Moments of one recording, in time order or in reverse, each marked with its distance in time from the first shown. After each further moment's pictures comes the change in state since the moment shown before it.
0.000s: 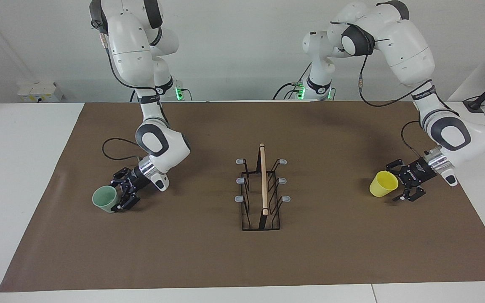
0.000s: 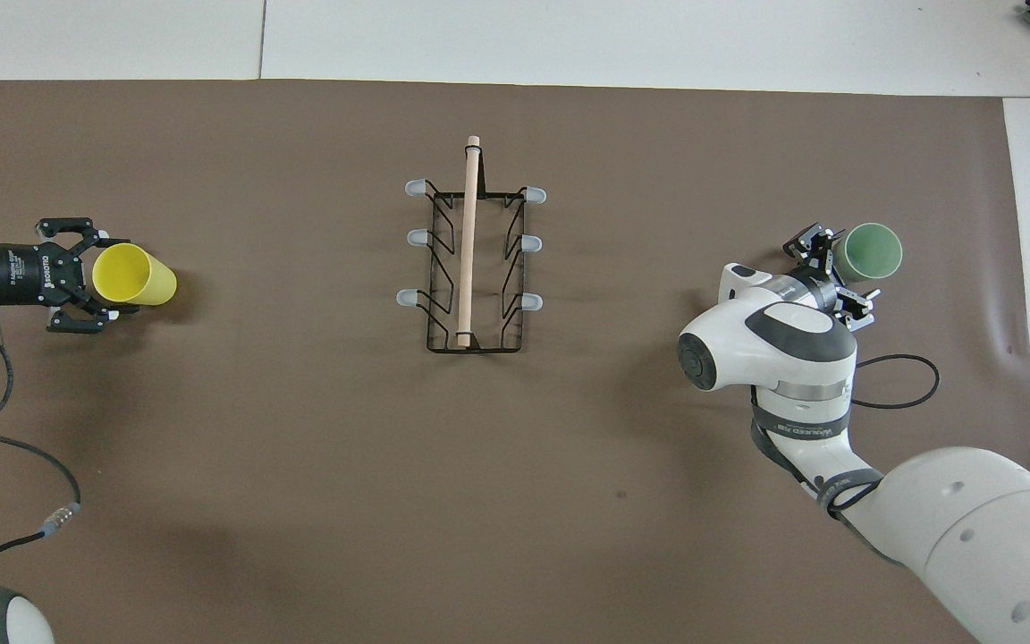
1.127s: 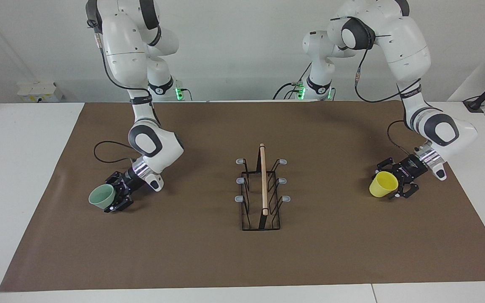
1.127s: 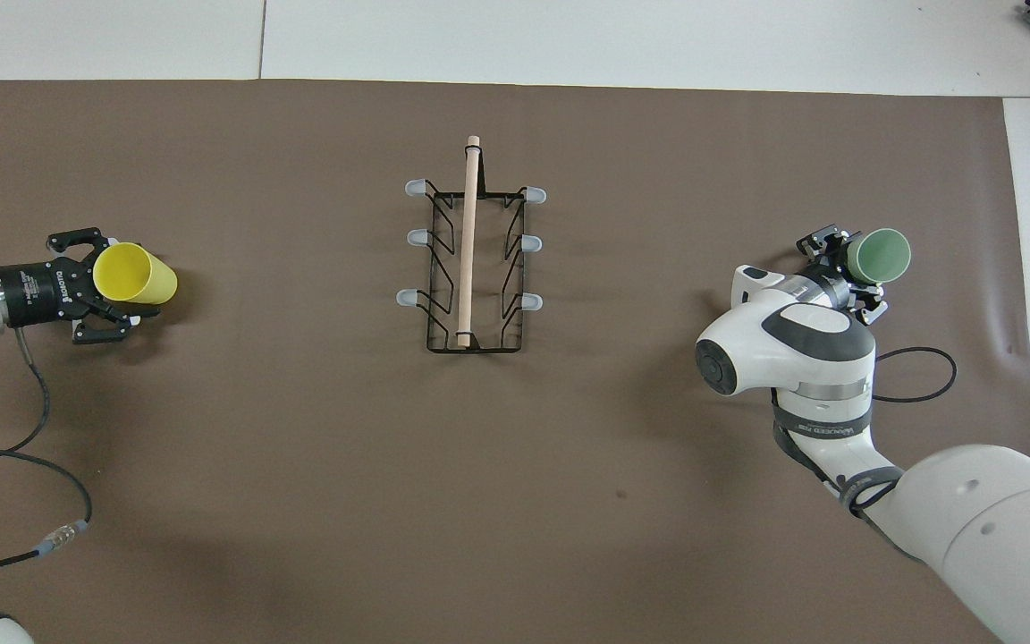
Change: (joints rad) left arm -0.007 -0.059 -0.012 -0.151 -0.178 0.042 0.087; right arm -0.041 0.000 0.001 -0.011 -0.079 0.054 0.008
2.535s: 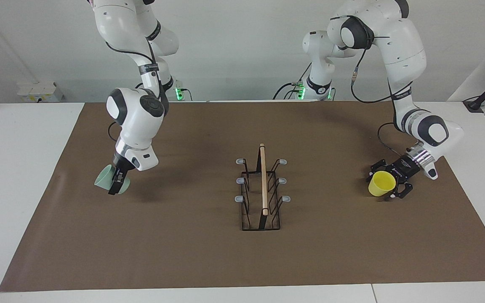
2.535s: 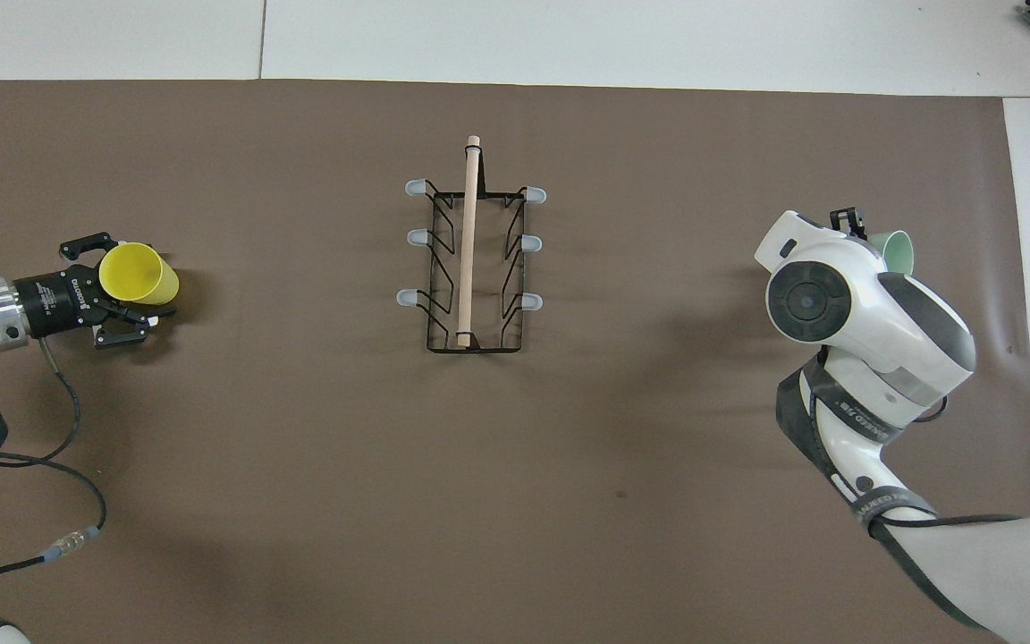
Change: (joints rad) left arm -0.006 -0.009 -0.018 -0.075 -0.133 0.018 0.098; right arm -0.032 -0.278 0.011 0.024 0.907 0.153 -0.313
